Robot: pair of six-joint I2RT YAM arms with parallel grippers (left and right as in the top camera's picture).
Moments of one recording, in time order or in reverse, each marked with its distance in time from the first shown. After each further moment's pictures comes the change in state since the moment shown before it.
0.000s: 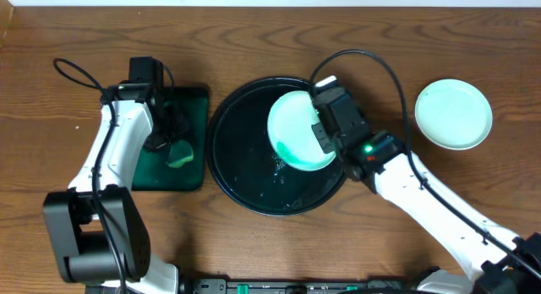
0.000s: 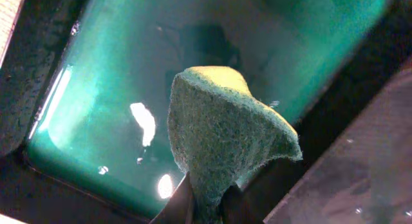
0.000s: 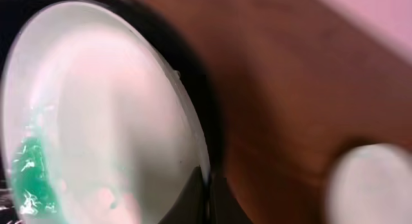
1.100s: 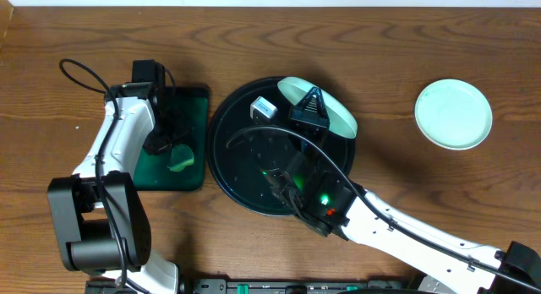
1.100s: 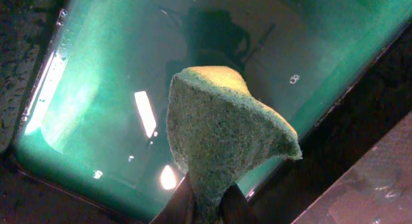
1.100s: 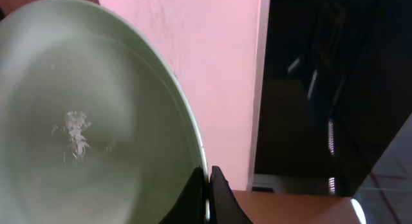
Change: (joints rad) left arm 0.005 0.051 -0.002 0.002 0.000 -0.001; right arm 0.377 -0.008 -0.002 0.503 0.782 -1.091
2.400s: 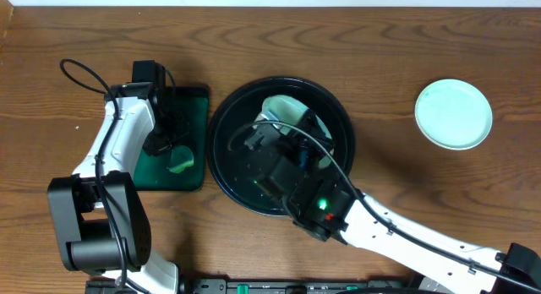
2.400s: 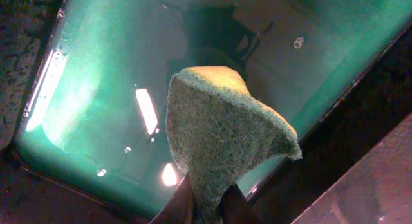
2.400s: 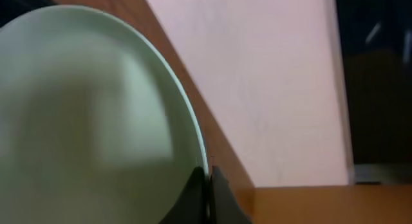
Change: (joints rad) left arm 0.000 0.000 0.000 -0.014 0.000 0.008; right arm 0.035 -0.003 0.008 -0.368 -0.133 0.664
